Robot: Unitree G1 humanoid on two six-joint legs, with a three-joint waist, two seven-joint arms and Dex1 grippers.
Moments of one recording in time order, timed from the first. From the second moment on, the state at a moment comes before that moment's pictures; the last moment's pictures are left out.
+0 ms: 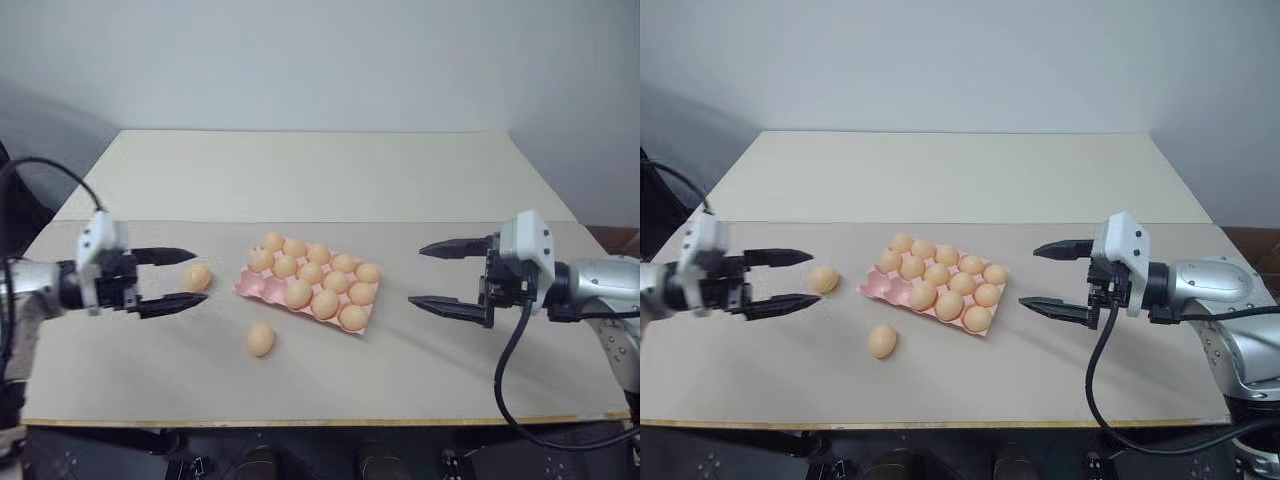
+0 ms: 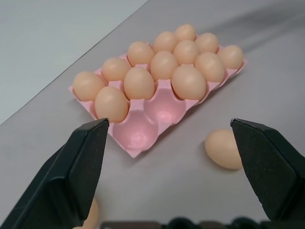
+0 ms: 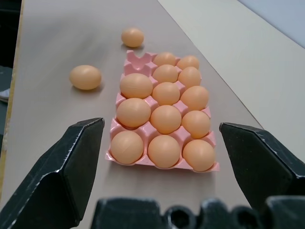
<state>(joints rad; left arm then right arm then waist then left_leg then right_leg) -0.18 1.02 0.41 -0.03 -0.57 0.44 -1.40 -0.35 -0.90 -0.16 -0.34 0.61 0.48 1.11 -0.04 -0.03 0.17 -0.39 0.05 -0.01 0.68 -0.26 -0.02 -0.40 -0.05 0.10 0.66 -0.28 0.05</state>
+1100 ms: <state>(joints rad) -0.34 0.82 0.28 0.15 -0.40 0.46 -0.95 -0.29 -0.93 -0.20 -0.37 0.63 0.53 1.13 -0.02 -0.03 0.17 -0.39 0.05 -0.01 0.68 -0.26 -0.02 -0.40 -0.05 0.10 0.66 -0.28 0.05</state>
